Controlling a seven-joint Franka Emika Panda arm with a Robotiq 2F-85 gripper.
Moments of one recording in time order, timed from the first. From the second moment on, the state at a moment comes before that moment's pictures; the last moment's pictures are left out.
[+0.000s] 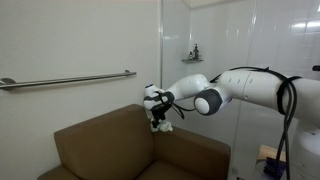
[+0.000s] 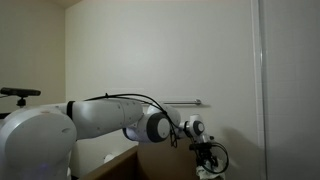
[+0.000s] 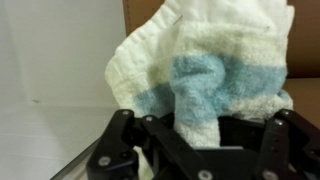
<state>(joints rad) -0.12 1.49 -0.14 -0.50 -0.14 1.92 -0.10</state>
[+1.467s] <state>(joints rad) -0.12 1.48 -0.13 -0.50 -0.15 1.69 -0.11</state>
